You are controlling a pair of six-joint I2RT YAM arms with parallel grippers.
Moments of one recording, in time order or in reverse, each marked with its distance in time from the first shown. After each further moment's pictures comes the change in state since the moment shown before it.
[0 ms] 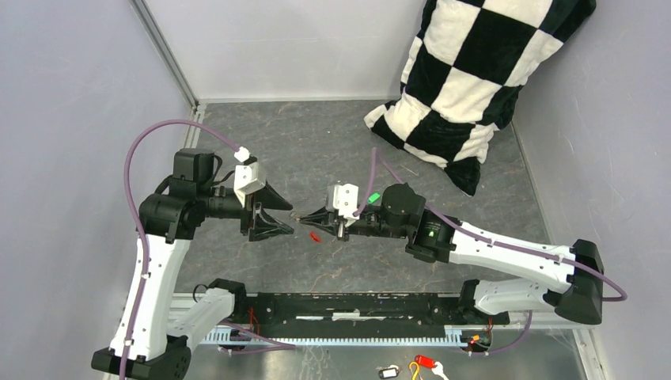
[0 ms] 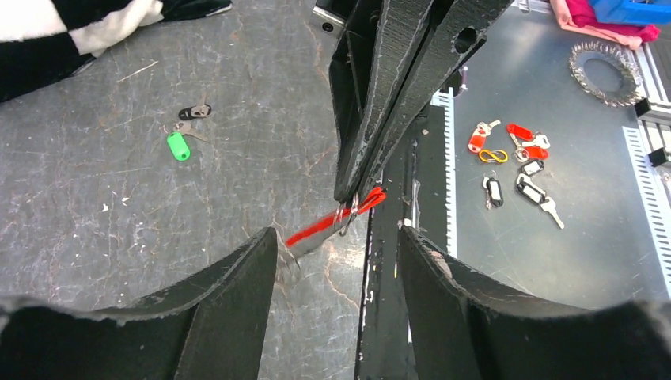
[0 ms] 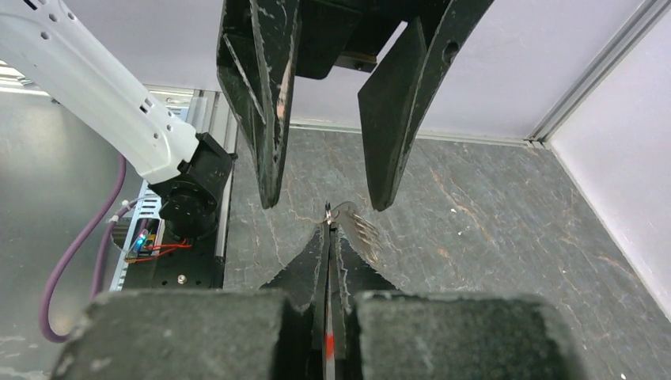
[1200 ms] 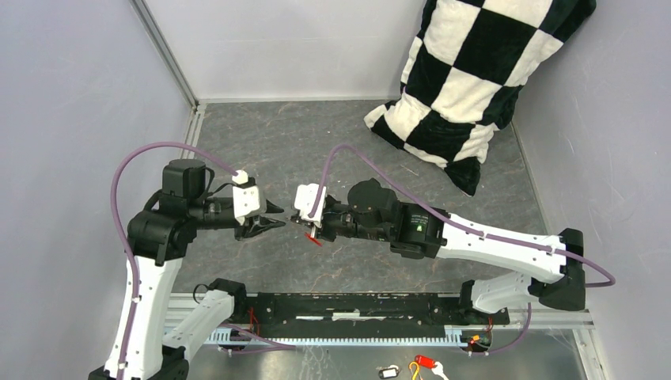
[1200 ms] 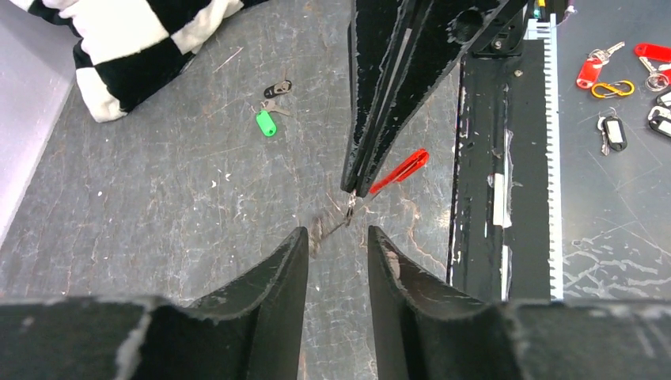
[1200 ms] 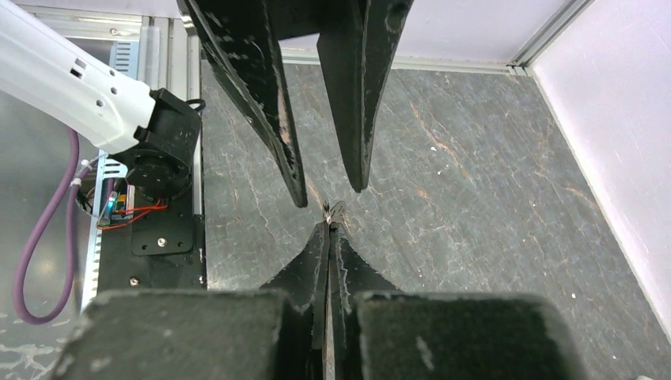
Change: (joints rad) left arm -0.025 -0.081 0.017 -0.034 -0.187 0.213; right arm 0.118 0.145 0.308 -0.393 0.264 -0.062
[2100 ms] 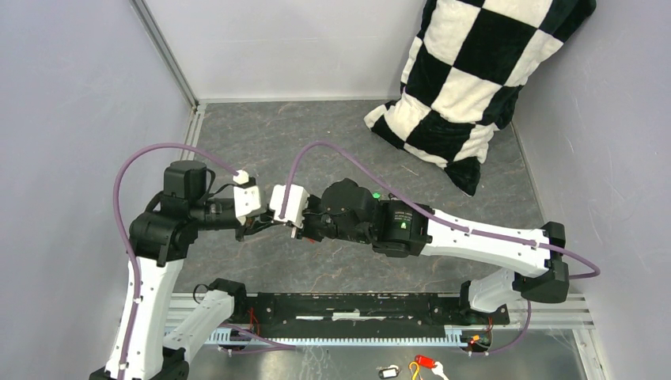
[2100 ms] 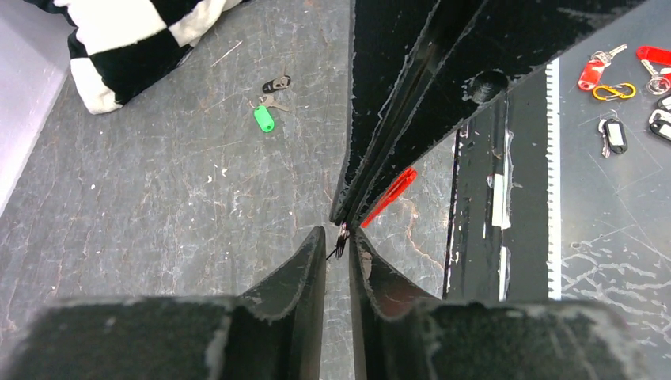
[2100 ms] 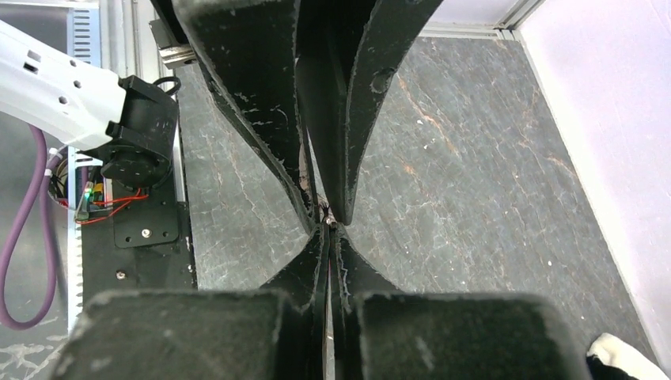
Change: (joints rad) left arm 0.000 -0.012 -0.032 0.027 -0.005 -0.027; right arm 0.063 0.129 0.217 -0.187 0.137 -0.003
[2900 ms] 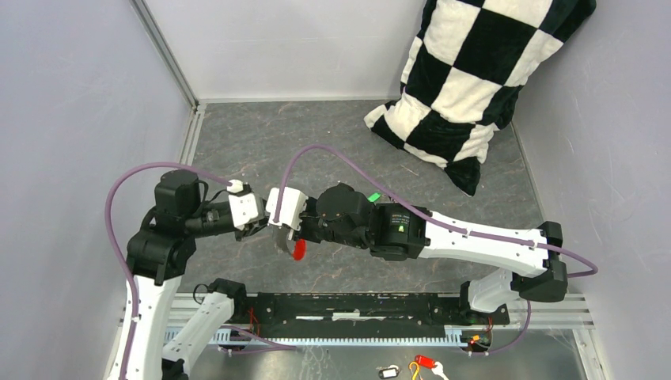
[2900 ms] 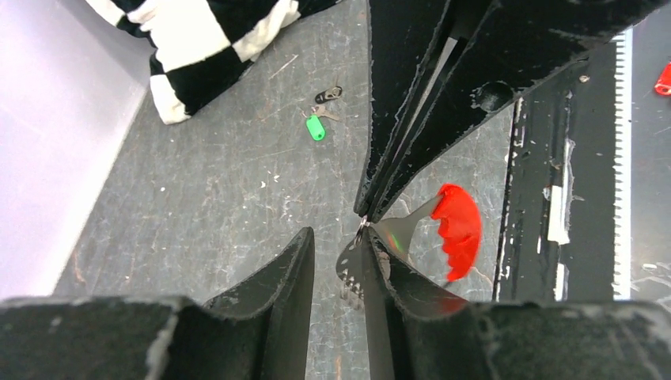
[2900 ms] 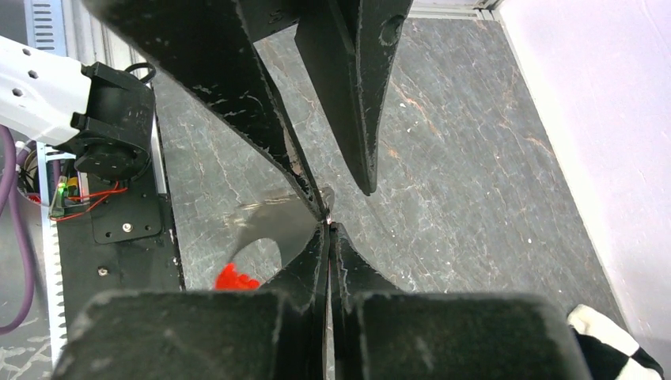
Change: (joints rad) left arm -0.005 -0.113 -0.080 0.177 -0.075 -0.063; right arm 0.034 0.018 0.028 -0.045 0.101 -0.007
